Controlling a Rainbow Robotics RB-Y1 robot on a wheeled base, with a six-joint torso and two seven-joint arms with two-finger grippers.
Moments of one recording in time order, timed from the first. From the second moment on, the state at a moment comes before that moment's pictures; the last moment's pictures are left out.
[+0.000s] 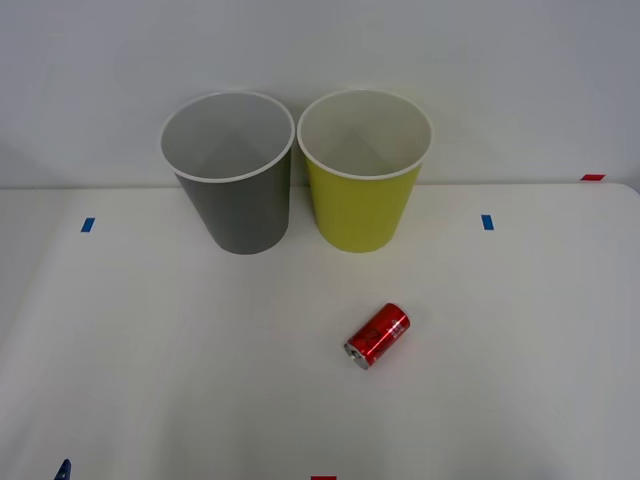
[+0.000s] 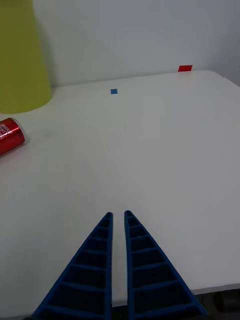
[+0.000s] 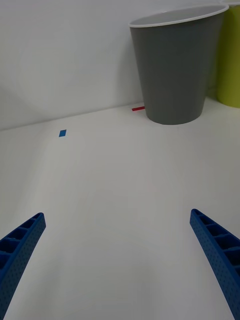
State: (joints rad) right arm 1.21 -0.07 0.03 -1.90 0.29 -0.74 1.05; left arm 1.27 0.52 -0.02 -2.20 0.19 -0.52 -1.50
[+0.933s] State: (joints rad) right arm 1.18 -0.18 0.05 -2.16 0.11 -0.56 1.11; left arm 1.27 0.52 -0.02 -2.20 0.19 -0.52 -1.50
